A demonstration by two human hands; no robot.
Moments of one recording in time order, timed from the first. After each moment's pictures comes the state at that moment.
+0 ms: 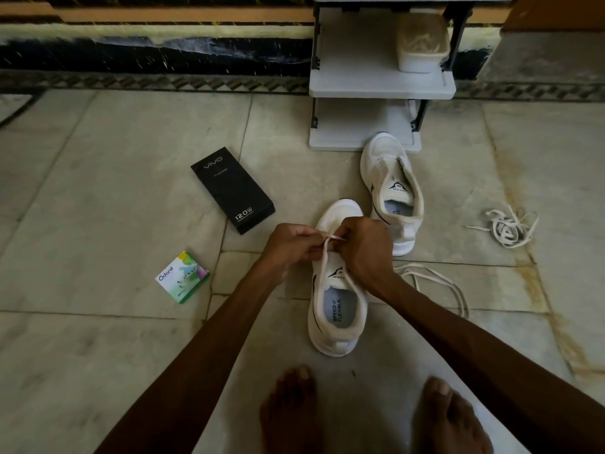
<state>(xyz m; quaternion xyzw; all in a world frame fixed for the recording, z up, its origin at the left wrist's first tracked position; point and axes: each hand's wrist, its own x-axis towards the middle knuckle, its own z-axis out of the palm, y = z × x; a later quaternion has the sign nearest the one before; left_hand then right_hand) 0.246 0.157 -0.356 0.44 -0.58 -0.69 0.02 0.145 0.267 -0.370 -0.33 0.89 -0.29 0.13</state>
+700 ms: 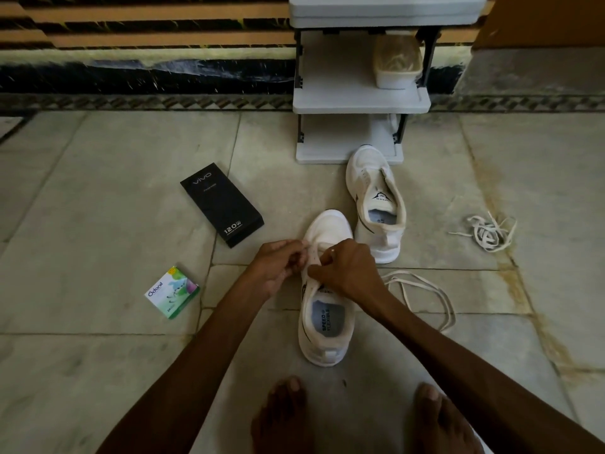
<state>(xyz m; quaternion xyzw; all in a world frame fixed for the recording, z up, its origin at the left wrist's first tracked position) 0.250 0.155 -0.370 0.45 -0.47 -0.76 0.04 0.163 0.281 -0.339 -0.31 0.87 -0.27 0.27</state>
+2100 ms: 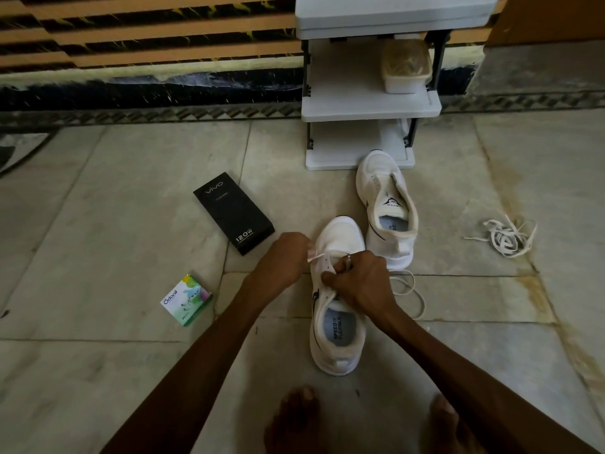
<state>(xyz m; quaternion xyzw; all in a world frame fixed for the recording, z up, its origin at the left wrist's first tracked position) 0.220 0.142 -0.340 0.31 -0.90 -0.23 -0.23 0.164 0.287 -0.353 -0.25 0.86 -0.37 0.25</state>
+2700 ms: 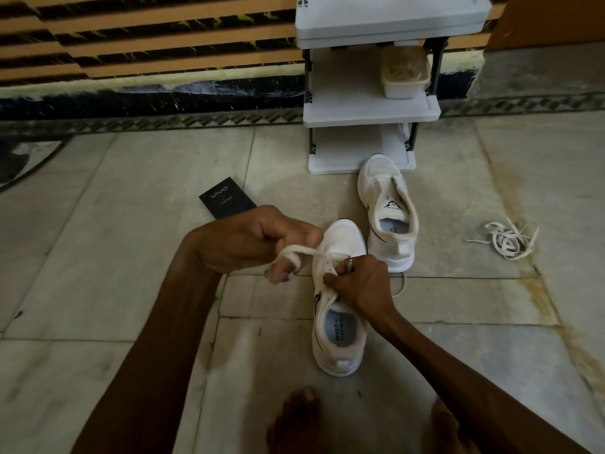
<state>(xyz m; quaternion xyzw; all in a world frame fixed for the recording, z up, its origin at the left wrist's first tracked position) 0.267 0.119 -0.212 -0.16 -0.66 -0.70 -0.20 0.169 0.289 -0.350 -0.23 0.87 -0.37 0.25</state>
